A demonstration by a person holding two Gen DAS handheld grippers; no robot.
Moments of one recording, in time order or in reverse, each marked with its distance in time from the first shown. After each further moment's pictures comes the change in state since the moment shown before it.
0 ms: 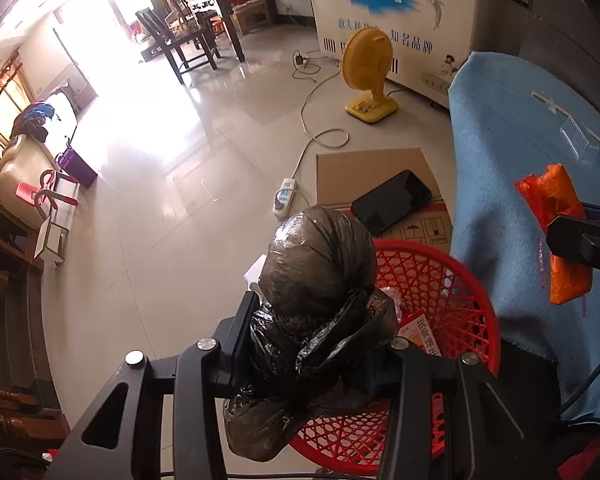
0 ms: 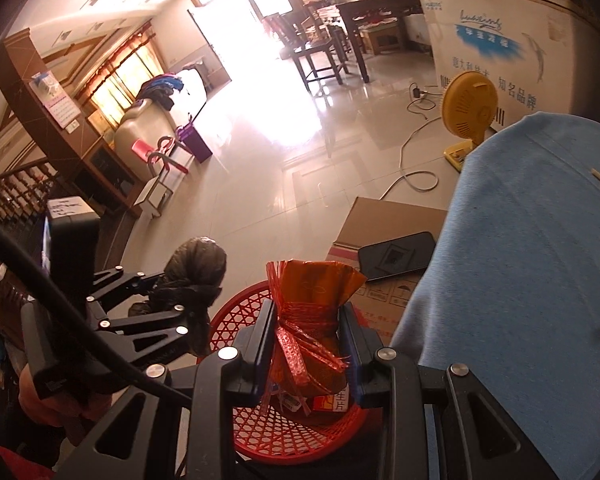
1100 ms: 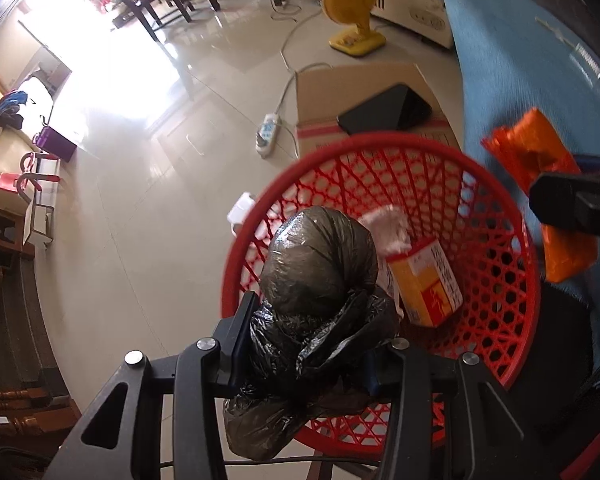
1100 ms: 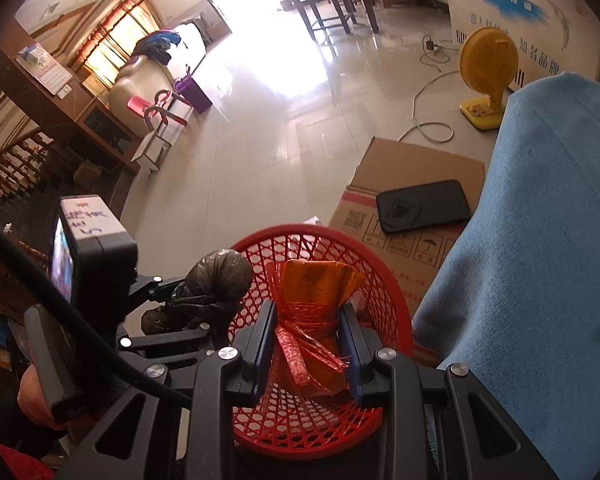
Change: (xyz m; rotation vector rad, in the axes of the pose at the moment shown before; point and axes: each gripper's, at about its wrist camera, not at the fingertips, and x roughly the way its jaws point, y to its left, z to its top) left arm 0.061 -0.013 -0.040 0.070 0.222 -0.027; right arm 0.072 0.001 -0.010 -0.008 0.201 0.011
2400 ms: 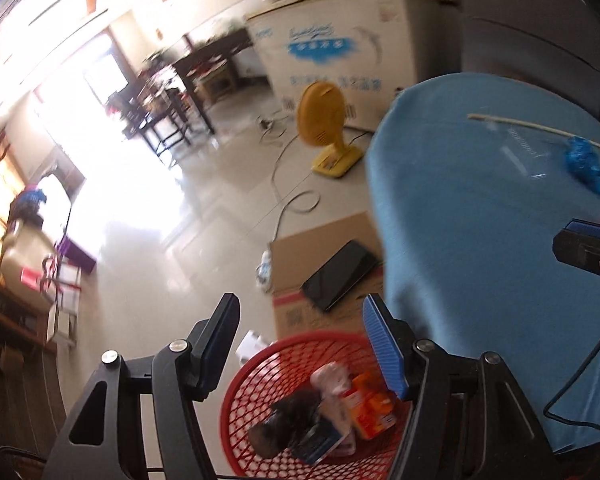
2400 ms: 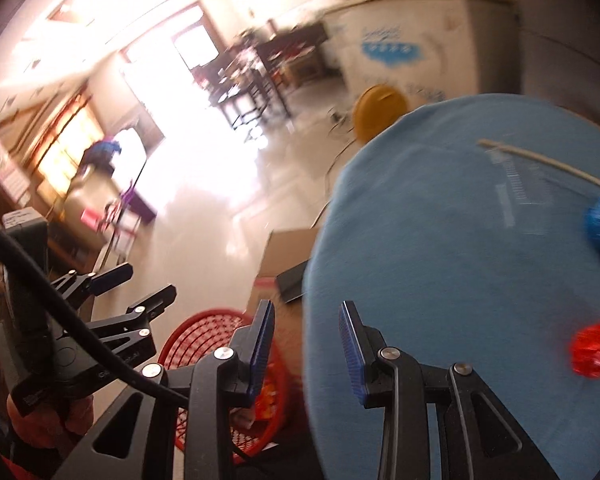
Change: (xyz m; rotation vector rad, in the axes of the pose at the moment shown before) left arm -0.136 -0.093 0.072 0.144 -0.448 0.072; right arm -0.149 -0.084 -0.046 0.258 -0.383 -0.182
